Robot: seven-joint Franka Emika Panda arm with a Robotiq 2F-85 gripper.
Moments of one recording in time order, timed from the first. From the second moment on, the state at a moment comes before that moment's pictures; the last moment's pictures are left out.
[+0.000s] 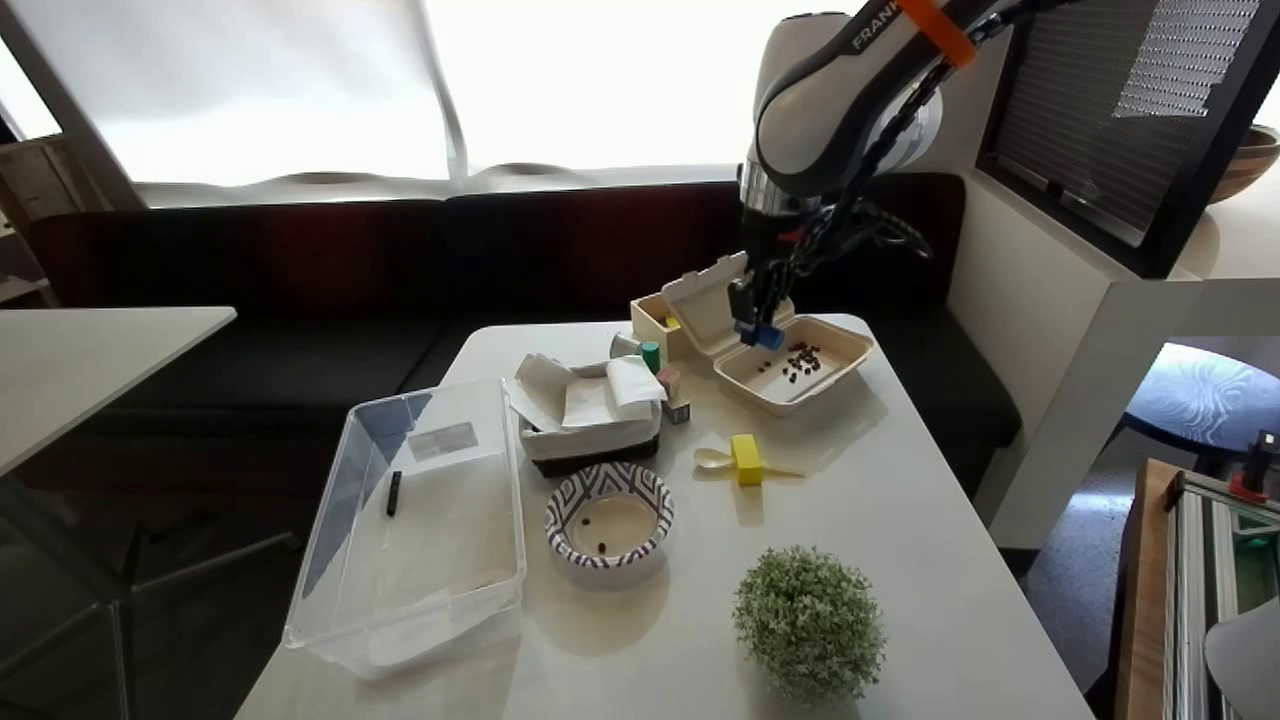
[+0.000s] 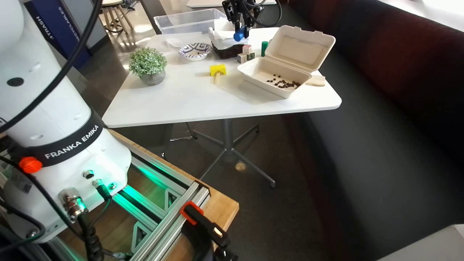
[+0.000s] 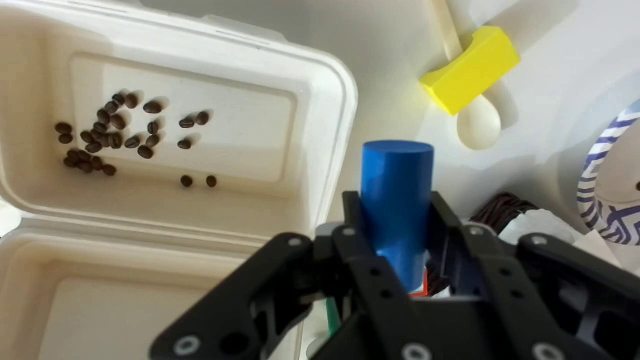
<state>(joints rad) -0.12 0.15 0.00 -2.26 0.09 2.50 -0.20</state>
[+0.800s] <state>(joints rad) -0.06 0.23 0.02 -2.11 0.08 2.50 -0.22</state>
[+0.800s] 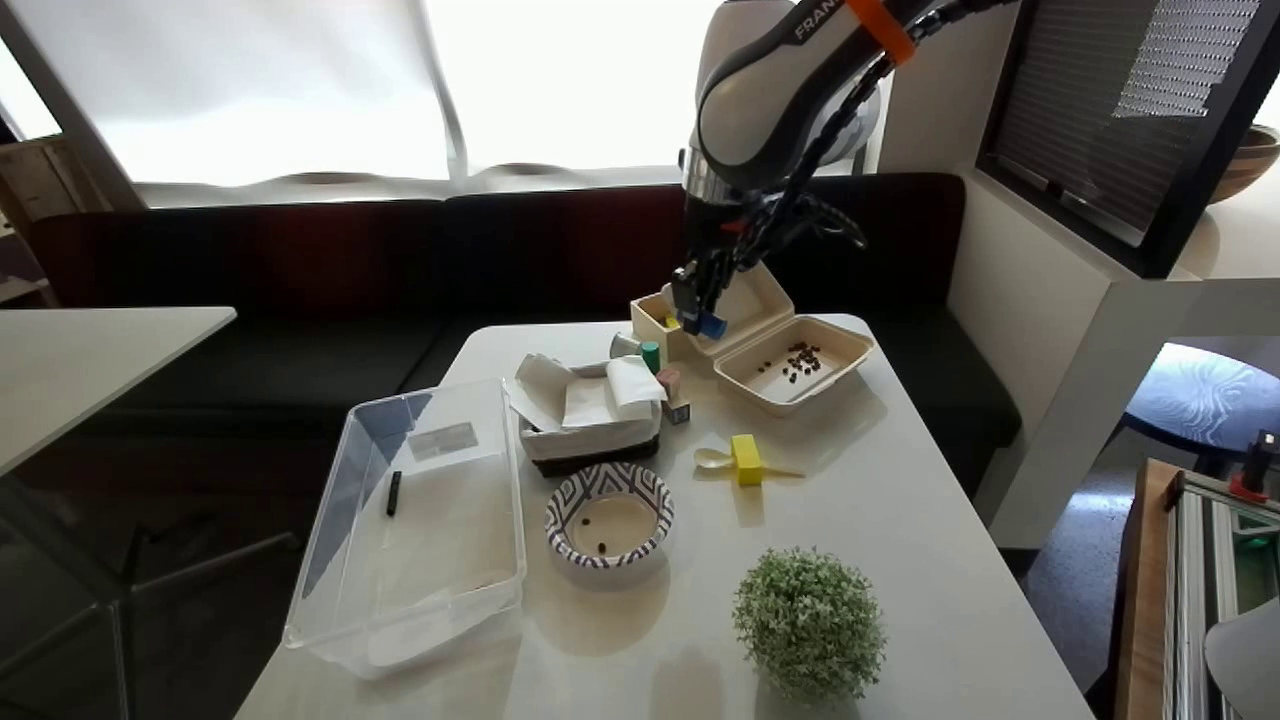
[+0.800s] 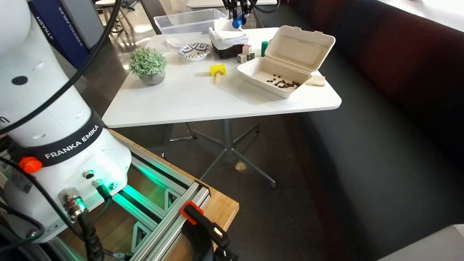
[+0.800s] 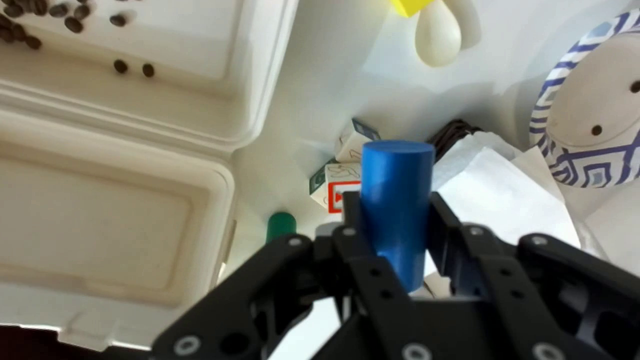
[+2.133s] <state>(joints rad) 0.01 0.33 0.23 -1.93 0.12 2.45 -0.54</state>
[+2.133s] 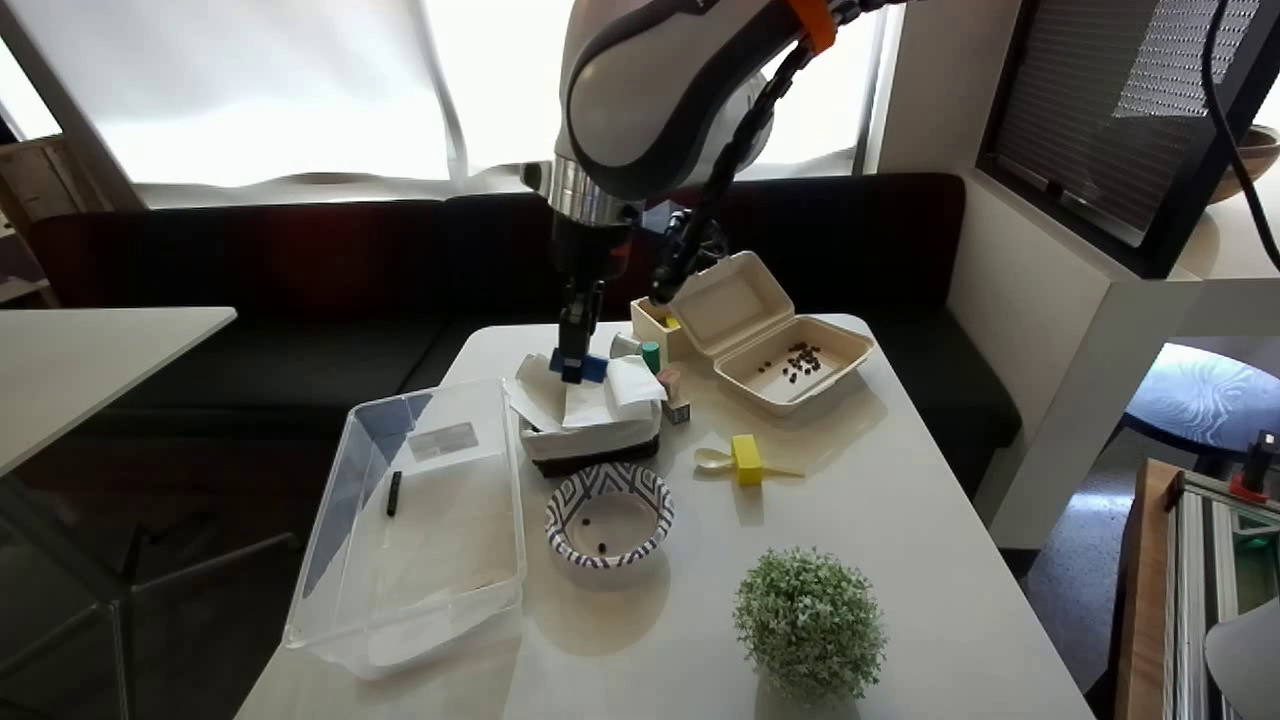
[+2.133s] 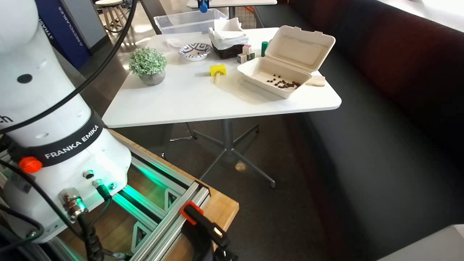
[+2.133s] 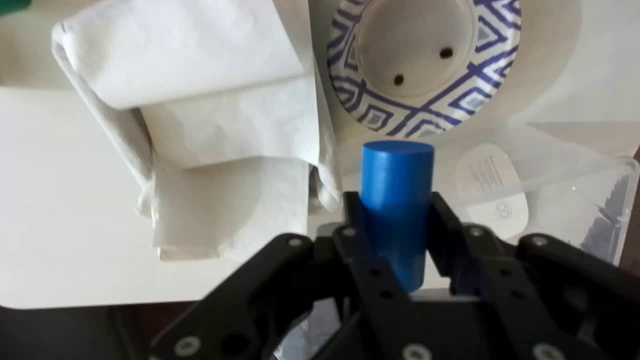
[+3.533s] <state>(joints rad) 0.05 0.68 0.36 -1.68 0.11 2.83 -0.68</state>
